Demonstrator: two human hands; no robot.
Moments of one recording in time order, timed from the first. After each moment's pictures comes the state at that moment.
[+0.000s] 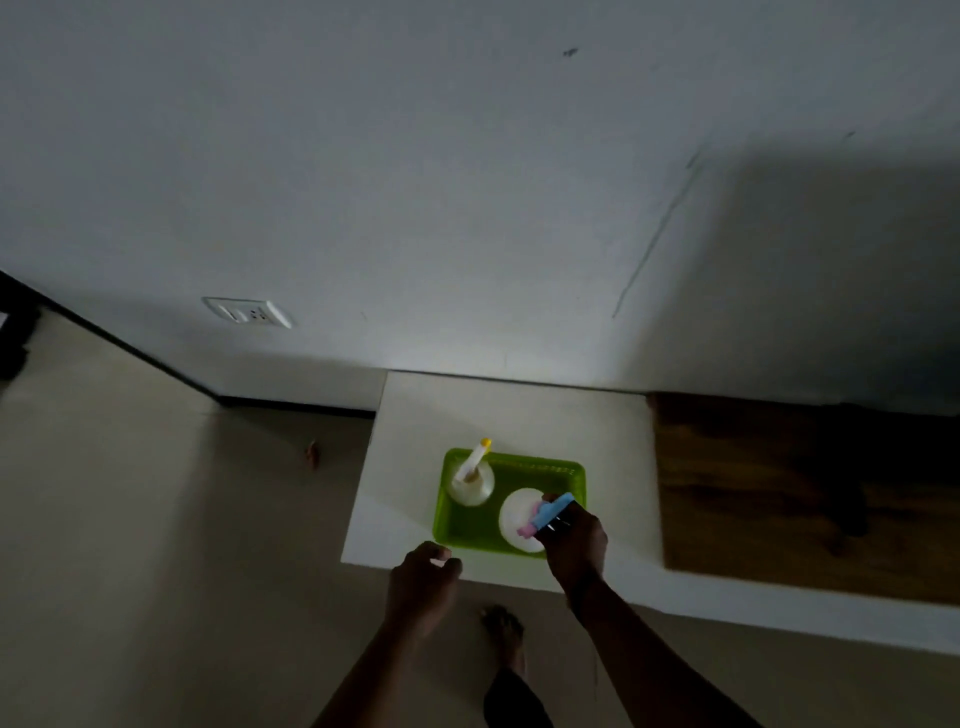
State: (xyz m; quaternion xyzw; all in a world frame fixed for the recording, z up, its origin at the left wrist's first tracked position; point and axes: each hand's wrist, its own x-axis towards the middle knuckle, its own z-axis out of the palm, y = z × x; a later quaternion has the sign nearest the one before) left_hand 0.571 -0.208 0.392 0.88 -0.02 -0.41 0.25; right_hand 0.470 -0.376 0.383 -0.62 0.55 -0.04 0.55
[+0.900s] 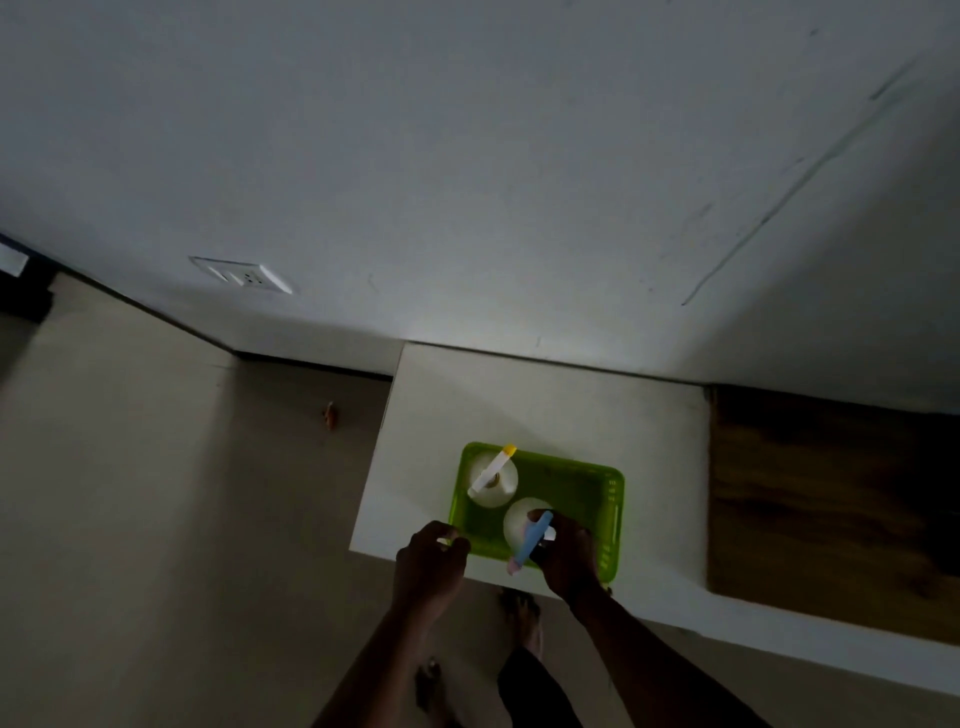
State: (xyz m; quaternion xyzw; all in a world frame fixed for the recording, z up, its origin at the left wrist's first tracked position) left_hand 0.615 -0.240 0.345 0.88 0.03 -0.41 0.23; right_hand 0.510 -0.384 0.284 -0.67 0.50 0.10 0.54
